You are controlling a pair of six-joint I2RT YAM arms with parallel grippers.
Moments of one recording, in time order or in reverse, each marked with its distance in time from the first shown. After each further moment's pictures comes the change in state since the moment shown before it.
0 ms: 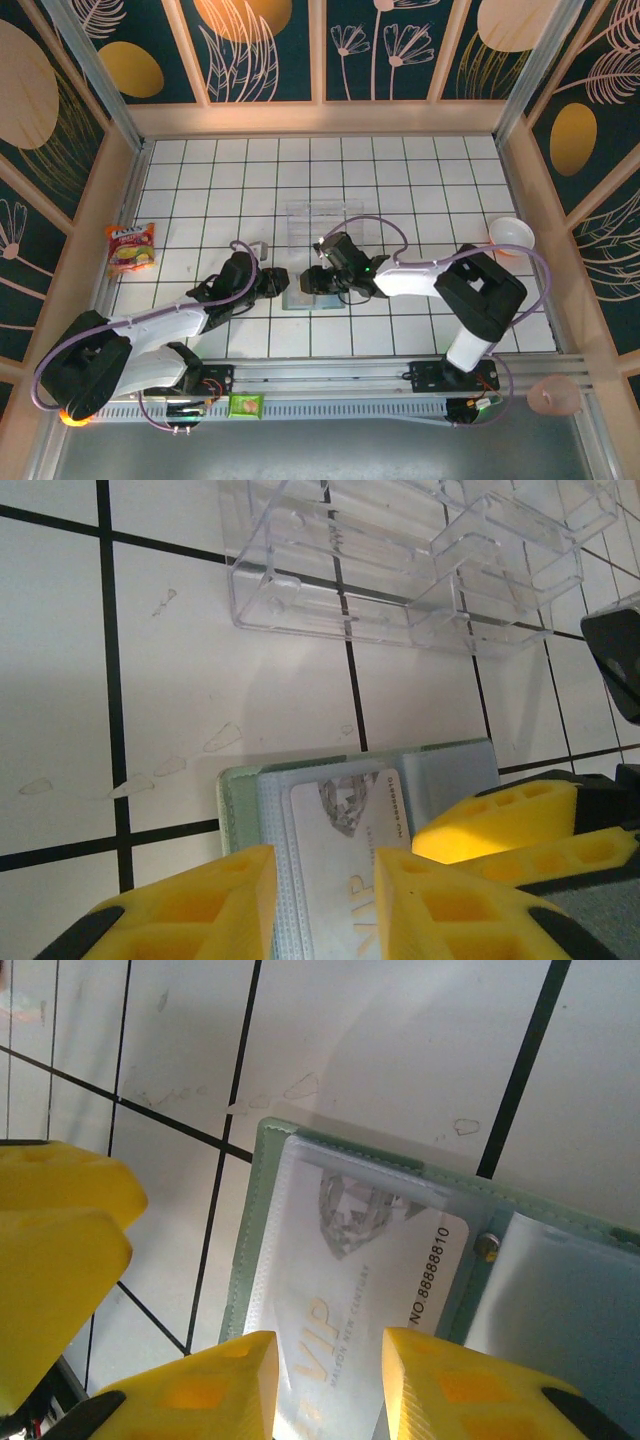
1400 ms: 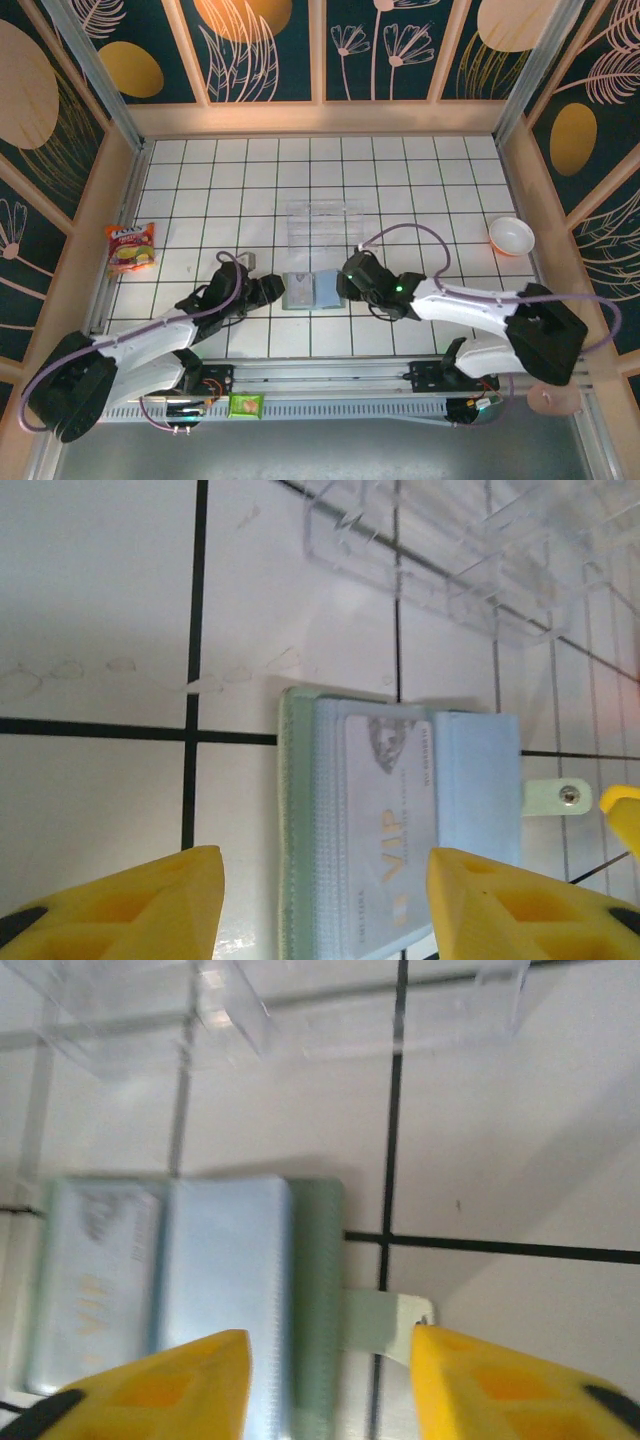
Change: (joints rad) left arm 0.026 -0.165 -0.095 -0.068 0.035 -0.146; right arm 0.063 -0.430 -0.180 -0.294 0.519 0.067
